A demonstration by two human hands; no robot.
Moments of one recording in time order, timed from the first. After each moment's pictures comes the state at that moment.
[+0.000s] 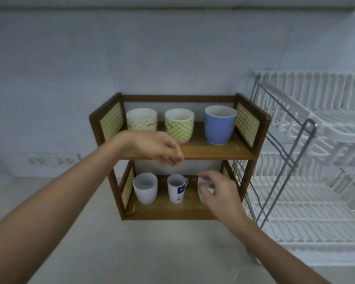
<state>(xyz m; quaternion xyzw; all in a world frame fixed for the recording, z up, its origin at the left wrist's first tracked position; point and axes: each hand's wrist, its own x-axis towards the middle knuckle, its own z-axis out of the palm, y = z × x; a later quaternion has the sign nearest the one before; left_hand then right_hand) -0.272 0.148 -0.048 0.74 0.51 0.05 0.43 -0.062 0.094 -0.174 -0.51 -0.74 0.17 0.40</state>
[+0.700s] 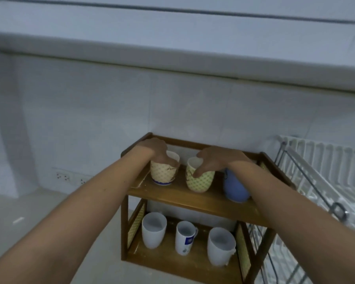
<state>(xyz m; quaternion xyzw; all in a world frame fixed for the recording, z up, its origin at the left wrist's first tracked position) -0.328 0.209 -0.006 0.68 0.74 0.00 0.03 -0.134 0.257 0.005 -0.45 -0.89 0.03 -0.06</state>
